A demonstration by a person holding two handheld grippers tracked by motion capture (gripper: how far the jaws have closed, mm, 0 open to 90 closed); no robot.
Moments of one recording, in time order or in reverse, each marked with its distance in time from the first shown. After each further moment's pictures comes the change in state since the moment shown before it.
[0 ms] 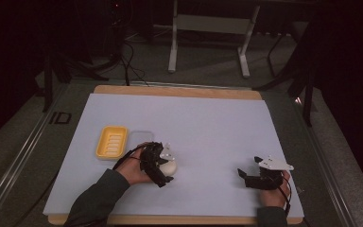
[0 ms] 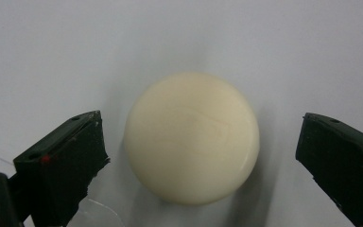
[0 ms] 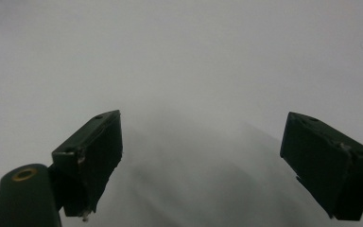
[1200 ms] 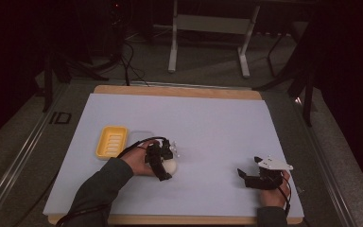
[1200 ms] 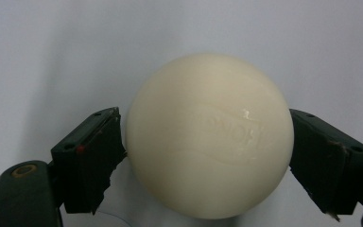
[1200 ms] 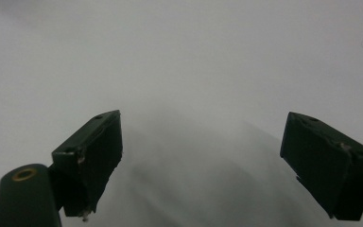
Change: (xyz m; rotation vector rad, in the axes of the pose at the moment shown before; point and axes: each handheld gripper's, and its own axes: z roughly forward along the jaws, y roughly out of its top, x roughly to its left) left arm 0.021 0.017 0.018 0.207 -0.132 0.054; right arm 0.001 0.000 0.000 0.008 -0.002 -0.002
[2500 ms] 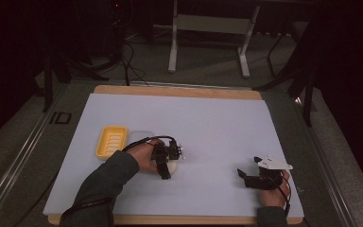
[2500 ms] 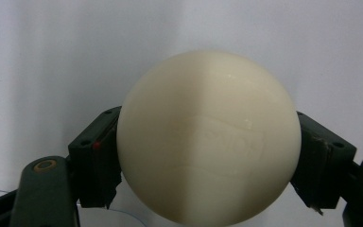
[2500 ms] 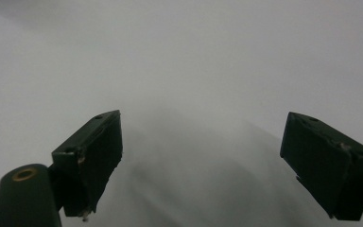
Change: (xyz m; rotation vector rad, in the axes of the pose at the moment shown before) left arm 0.003 0.024 0.006 0.207 -0.012 0.064; right arm 0.000 0.000 0.001 0.003 0.004 -0.005
